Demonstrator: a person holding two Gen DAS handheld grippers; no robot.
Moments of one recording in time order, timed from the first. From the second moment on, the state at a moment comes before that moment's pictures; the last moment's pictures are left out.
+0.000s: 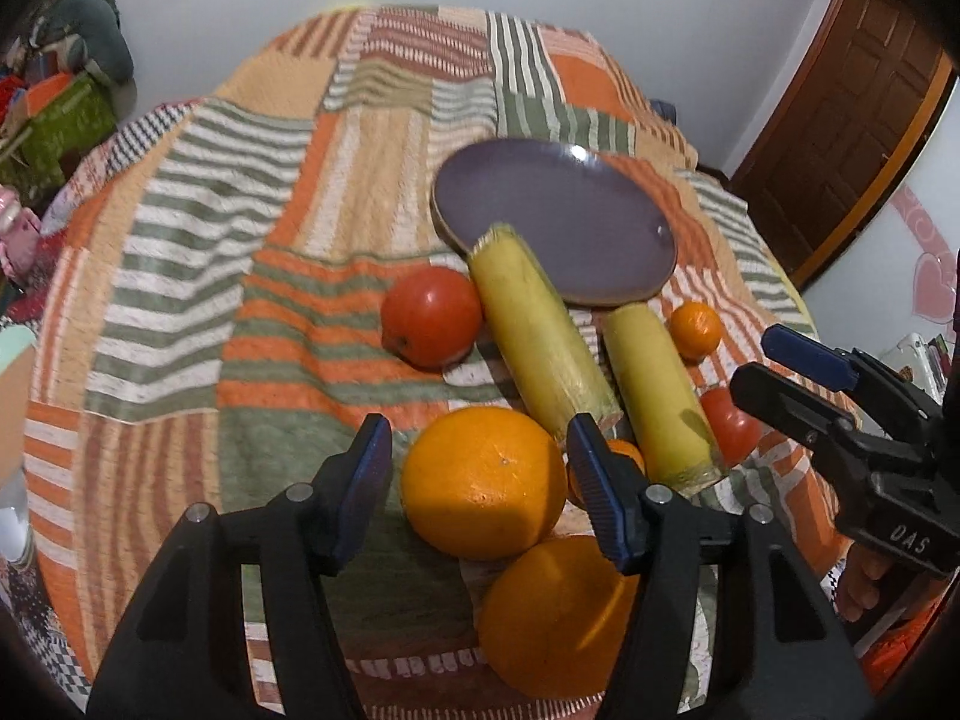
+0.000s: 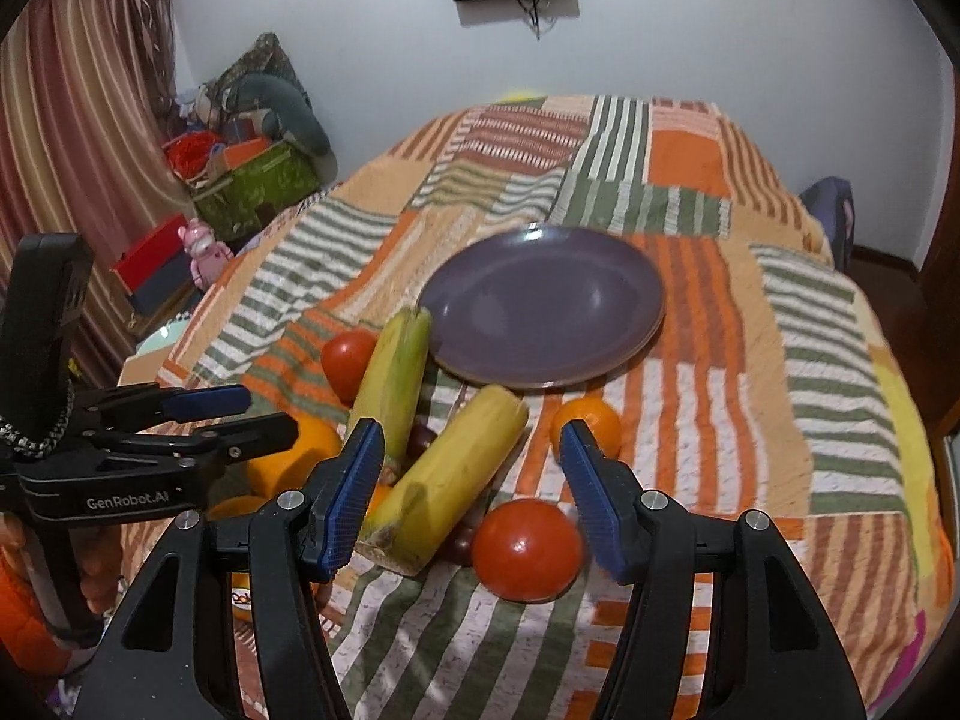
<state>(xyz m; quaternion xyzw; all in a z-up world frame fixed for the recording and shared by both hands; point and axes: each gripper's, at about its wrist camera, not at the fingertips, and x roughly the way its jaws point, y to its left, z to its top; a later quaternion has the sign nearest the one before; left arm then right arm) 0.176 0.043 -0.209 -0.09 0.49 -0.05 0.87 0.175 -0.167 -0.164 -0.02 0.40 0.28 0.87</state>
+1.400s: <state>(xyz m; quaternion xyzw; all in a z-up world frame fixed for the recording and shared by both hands) 0.167 0.073 -0.214 -0.09 0.47 -0.01 0.88 0.205 -0.164 -0.178 -0.05 0.43 0.28 0.86</state>
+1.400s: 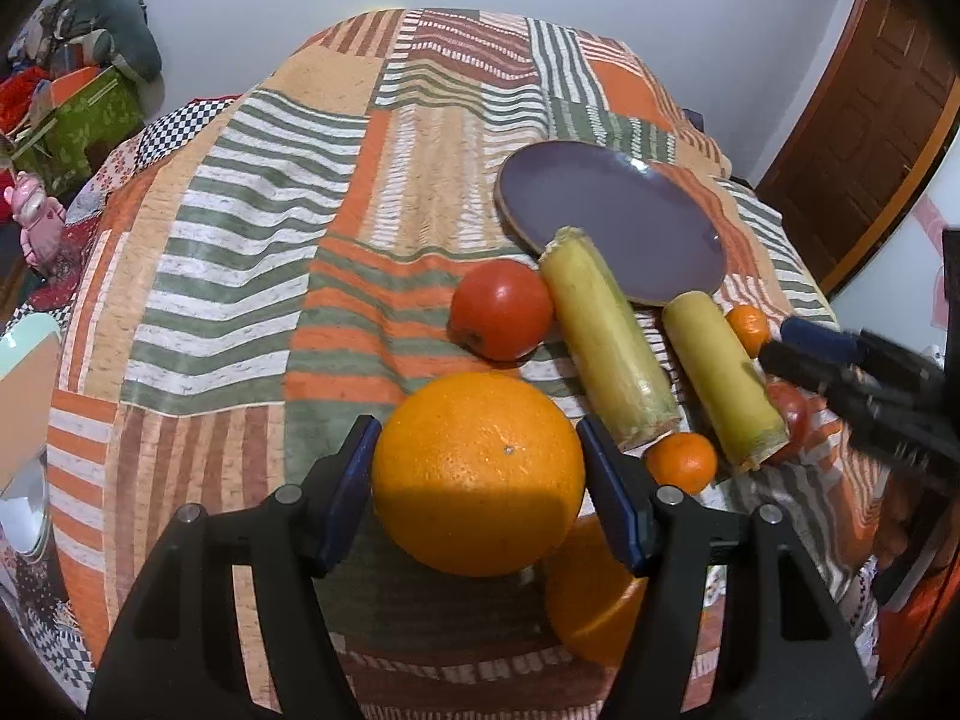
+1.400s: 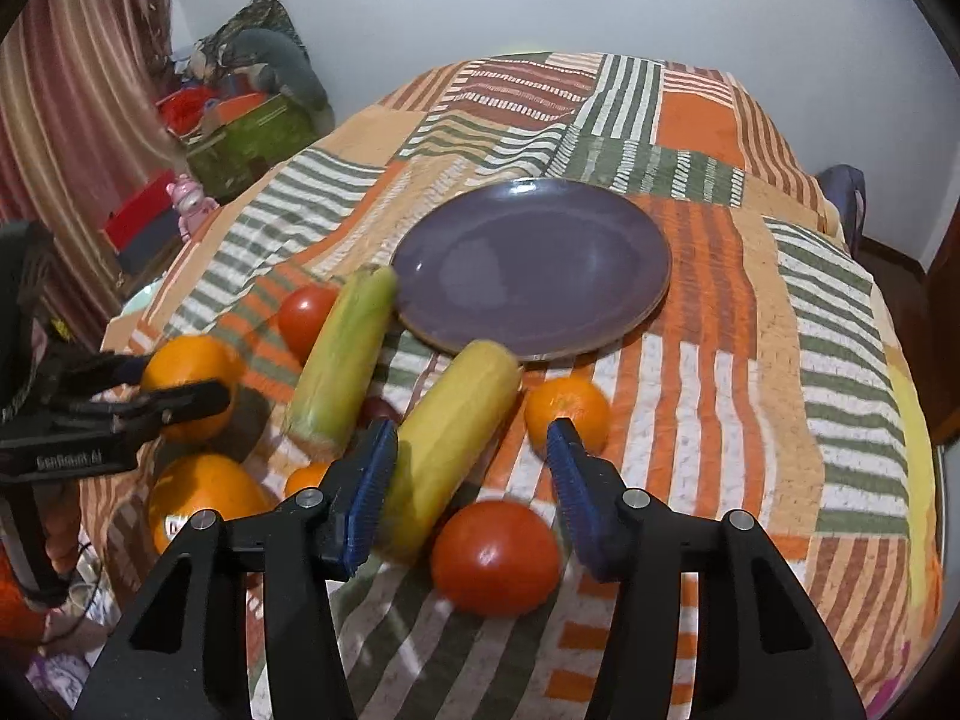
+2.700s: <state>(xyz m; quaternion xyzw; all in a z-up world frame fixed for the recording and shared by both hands) 0.154 0.068 -0.173 -0.07 0.42 -0.01 0.90 0.216 -0.154 -0.154 0.02 0.44 0.32 0.84</state>
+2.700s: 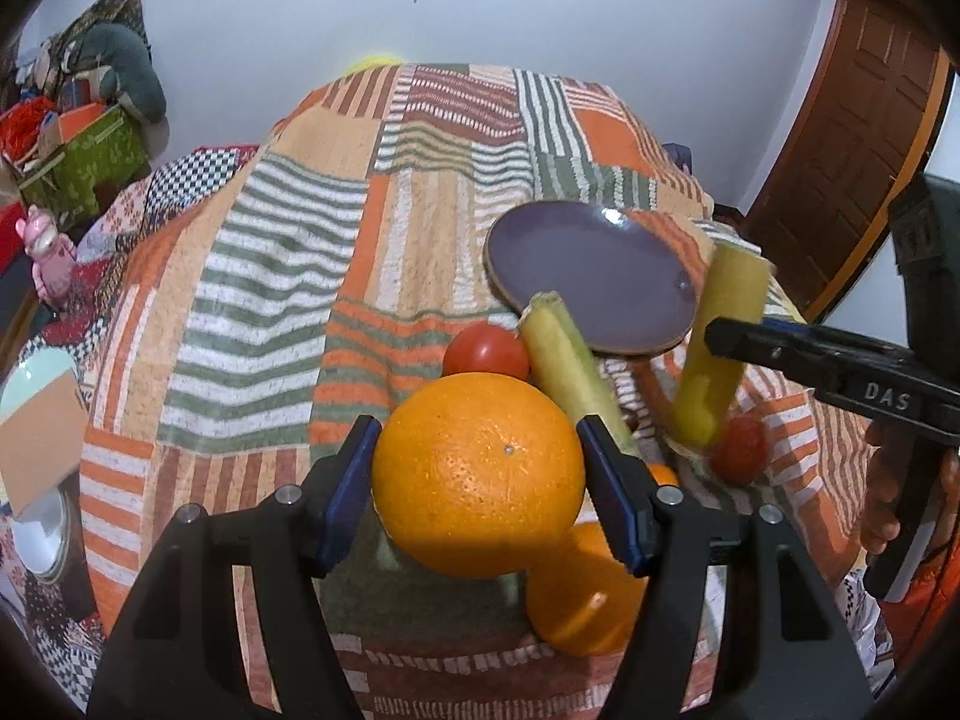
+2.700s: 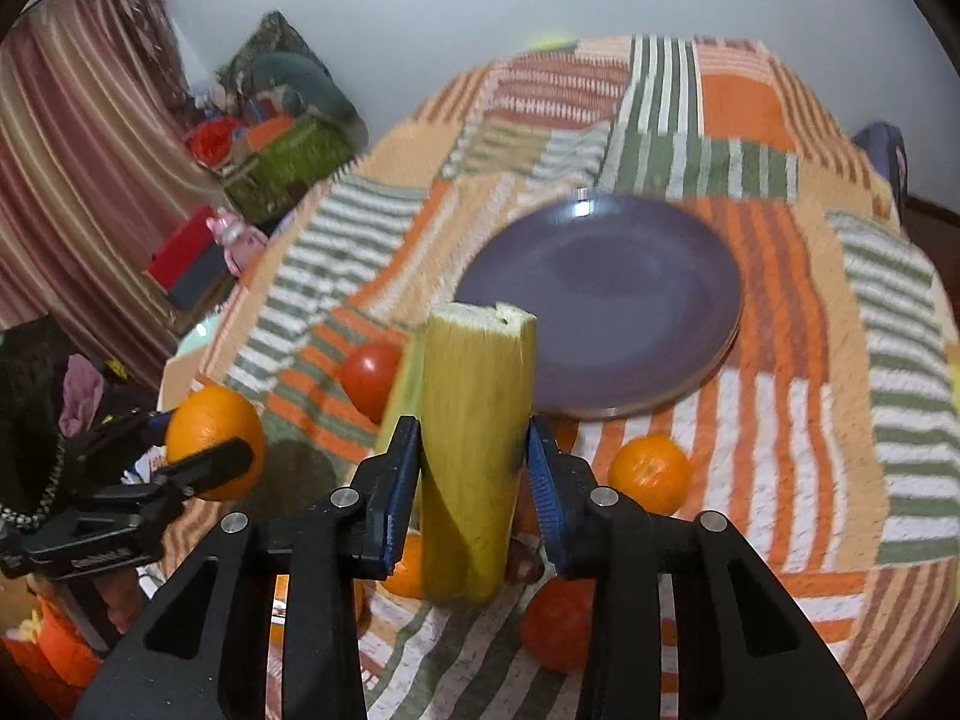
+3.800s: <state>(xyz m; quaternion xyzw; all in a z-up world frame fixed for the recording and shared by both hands) 0.280 0.025 -0.145 -0.04 0.40 -0.03 0.91 0.283 -0.176 -0.136 -0.02 0.39 0.27 0.88</state>
